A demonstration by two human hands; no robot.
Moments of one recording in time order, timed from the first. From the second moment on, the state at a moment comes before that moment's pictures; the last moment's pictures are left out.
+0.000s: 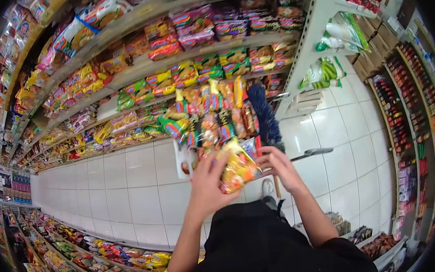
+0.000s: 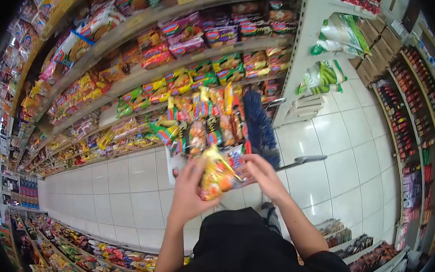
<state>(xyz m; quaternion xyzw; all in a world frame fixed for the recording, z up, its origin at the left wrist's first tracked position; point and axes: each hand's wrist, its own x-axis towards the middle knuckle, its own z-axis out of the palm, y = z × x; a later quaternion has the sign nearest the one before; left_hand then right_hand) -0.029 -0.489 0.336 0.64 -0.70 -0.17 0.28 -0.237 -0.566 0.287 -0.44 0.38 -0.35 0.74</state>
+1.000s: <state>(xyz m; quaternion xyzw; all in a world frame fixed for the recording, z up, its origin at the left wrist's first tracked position) -0.196 -0.649 0.259 0.64 -0.42 -0.34 0.55 -0.365 -0.760 0.301 -0.80 0.40 -0.28 0.35</state>
